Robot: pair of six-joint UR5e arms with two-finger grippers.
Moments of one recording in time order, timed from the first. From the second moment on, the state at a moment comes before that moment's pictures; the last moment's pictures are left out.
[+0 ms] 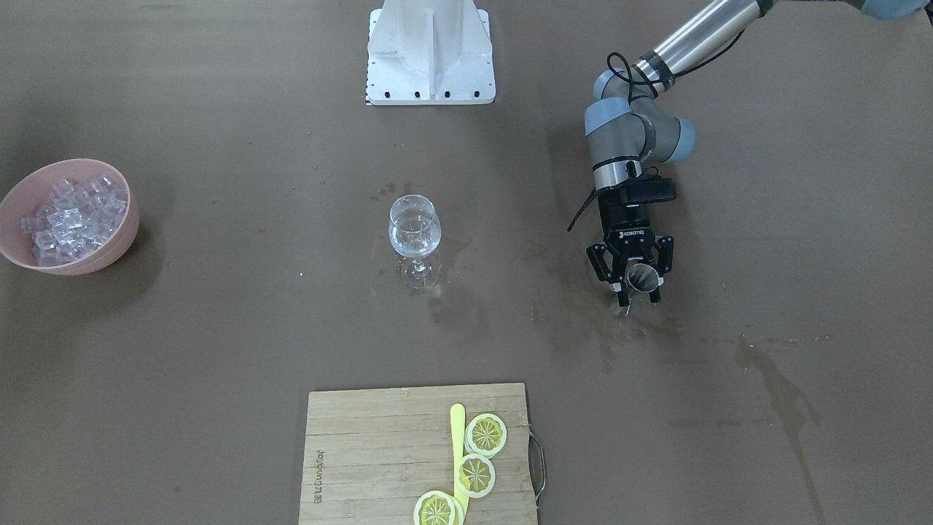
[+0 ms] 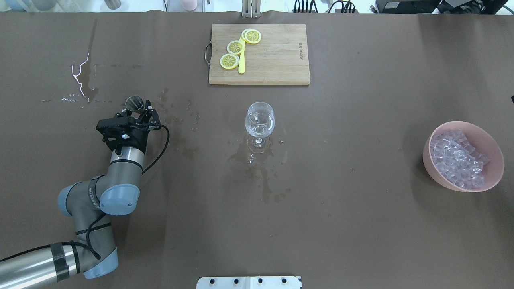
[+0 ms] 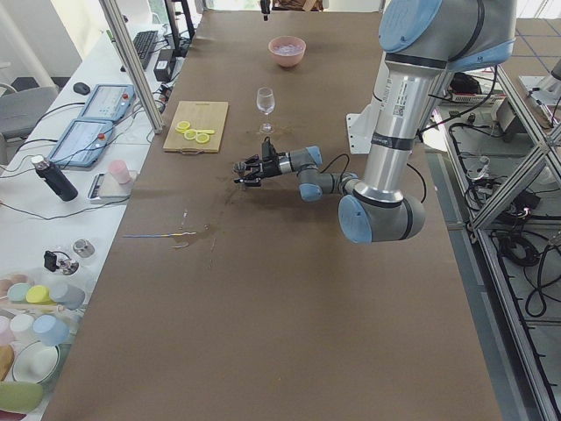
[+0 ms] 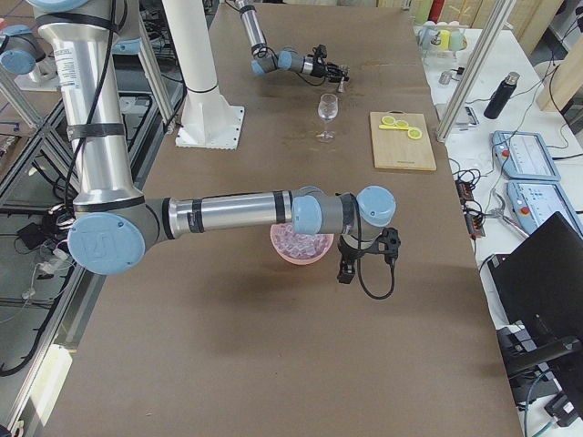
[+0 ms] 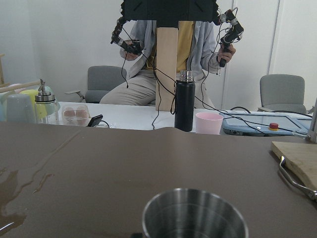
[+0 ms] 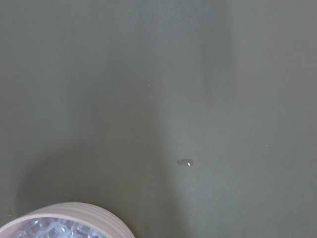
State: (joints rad) left arm -0.38 -1.90 -1.38 -2.49 -0.56 -1.29; right arm 1.43 -1.46 1.58 -1.66 2.44 0.19
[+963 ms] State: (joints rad) left arm -0.38 -1.85 -1.48 -2.41 -0.57 -1.28; right arm 1.43 -1.46 1.58 -1.66 2.44 0.19
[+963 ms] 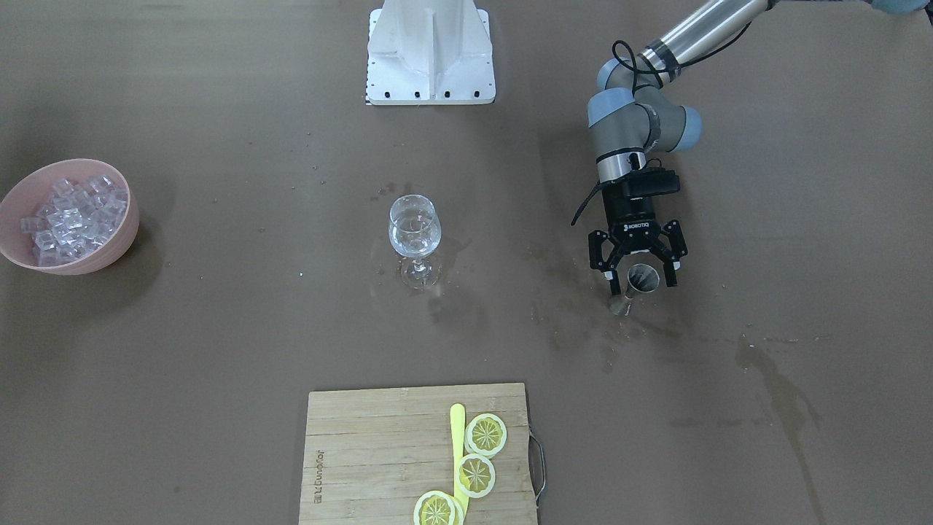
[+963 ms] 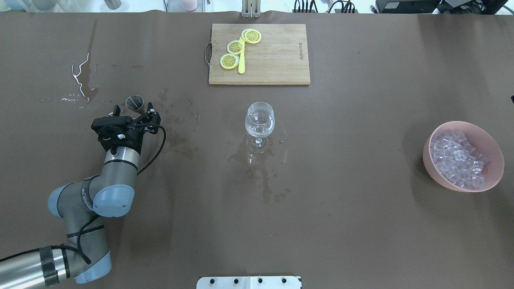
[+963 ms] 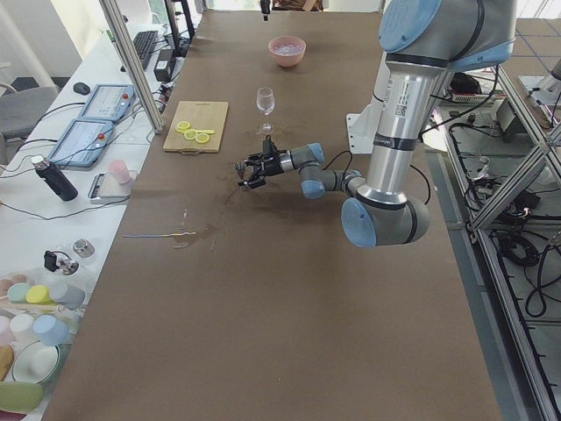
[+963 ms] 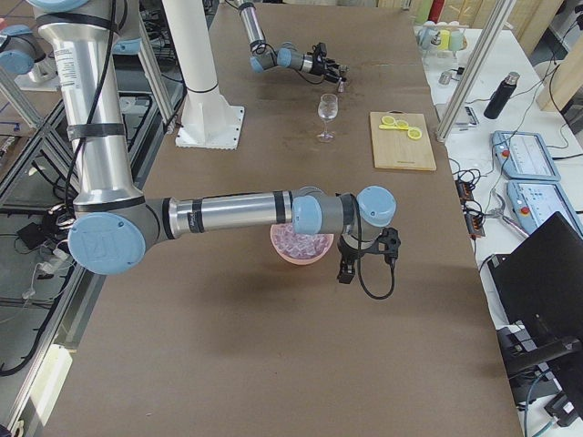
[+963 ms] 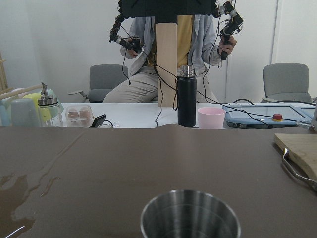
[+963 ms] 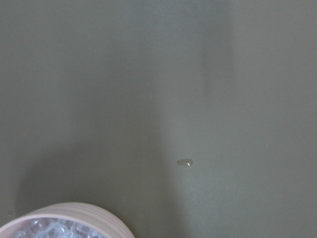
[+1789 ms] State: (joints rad) left arm -0.33 -1.79 -1.66 -2.36 -0.58 -1.28; right arm 1.43 -1.46 1.58 -1.66 2.43 0.19
